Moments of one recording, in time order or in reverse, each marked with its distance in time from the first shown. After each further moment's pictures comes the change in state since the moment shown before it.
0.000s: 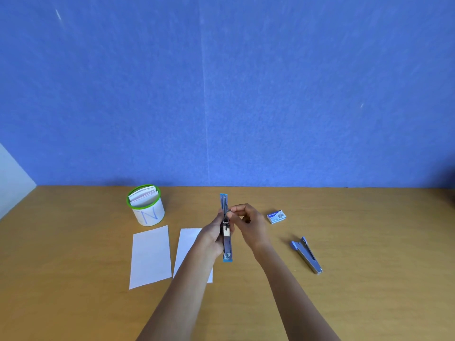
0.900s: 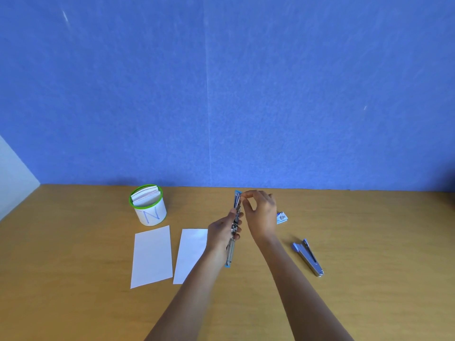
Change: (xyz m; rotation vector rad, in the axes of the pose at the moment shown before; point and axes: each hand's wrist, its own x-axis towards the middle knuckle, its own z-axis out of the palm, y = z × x) left_hand -0.005 -0.016 0.008 0.325 0.044 0.304; right_hand 0.026 -0.006 -0.004 -0.394 0.306 -0.389
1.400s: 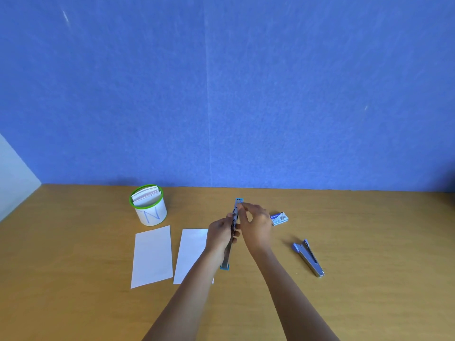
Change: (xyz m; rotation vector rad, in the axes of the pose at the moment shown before) left_hand 0.014 -0.010 -0.006 0.188 -0.007 0.034; right_hand -0.026 0.006 0.011 0.070 -0.054 0.151
